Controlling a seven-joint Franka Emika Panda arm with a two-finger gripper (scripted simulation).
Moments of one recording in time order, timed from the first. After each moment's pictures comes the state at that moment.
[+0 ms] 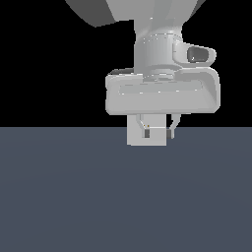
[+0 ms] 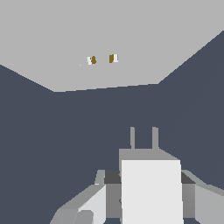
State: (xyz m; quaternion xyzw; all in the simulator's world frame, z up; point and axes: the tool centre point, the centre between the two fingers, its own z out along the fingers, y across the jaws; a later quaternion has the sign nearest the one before) arm -0.053 -0.062 0.085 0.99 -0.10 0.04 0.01
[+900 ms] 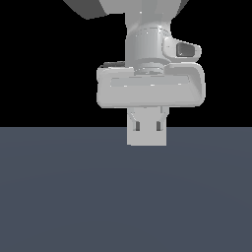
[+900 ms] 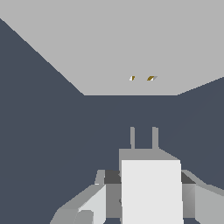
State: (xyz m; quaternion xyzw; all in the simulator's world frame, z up) arm -0.044 -0.044 0.100 1.00 -0.06 0.04 0.00
